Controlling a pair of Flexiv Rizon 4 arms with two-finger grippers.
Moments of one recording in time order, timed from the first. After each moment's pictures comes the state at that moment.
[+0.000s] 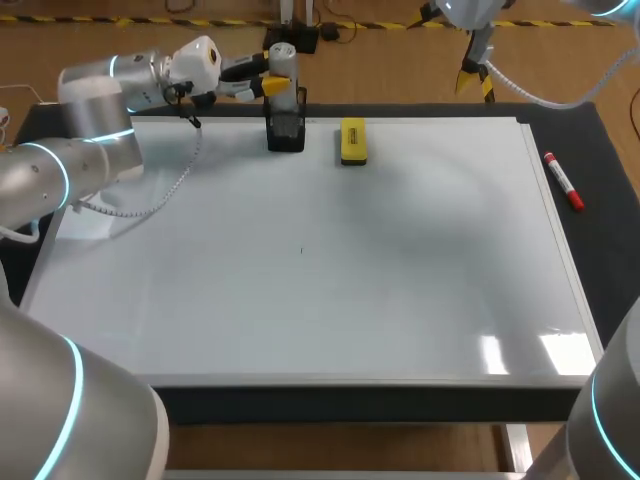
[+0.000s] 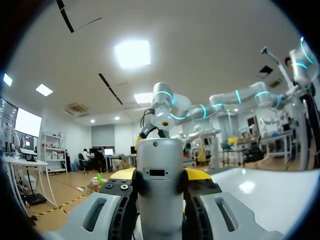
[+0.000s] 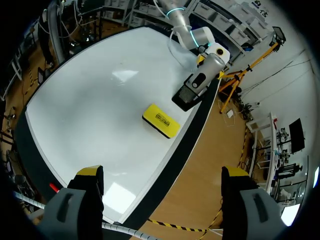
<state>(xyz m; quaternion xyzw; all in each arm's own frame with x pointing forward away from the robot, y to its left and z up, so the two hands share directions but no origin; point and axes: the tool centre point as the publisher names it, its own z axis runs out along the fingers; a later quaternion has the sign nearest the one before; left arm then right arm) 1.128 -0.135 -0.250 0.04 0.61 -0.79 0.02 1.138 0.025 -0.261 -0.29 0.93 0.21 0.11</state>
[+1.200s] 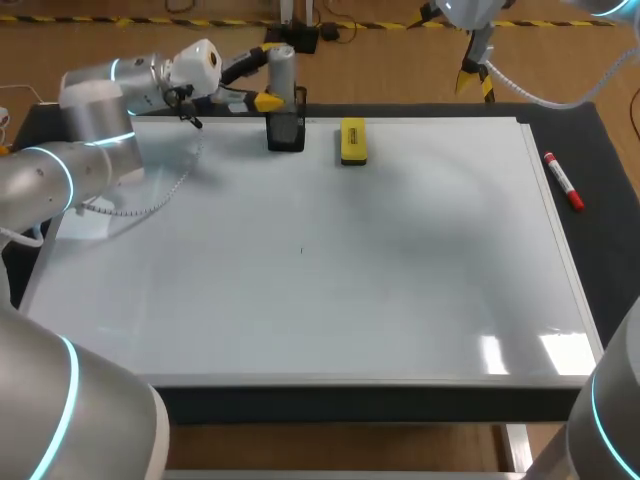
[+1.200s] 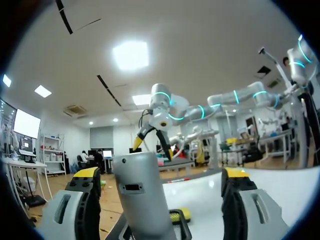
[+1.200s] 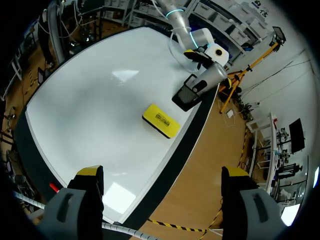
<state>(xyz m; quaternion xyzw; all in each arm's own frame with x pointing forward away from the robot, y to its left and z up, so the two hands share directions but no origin) 1.125 -0.136 -0.252 0.05 0.60 -0.80 0.02 1.138 0.025 -0.261 -0.29 0.93 0.21 0.11</state>
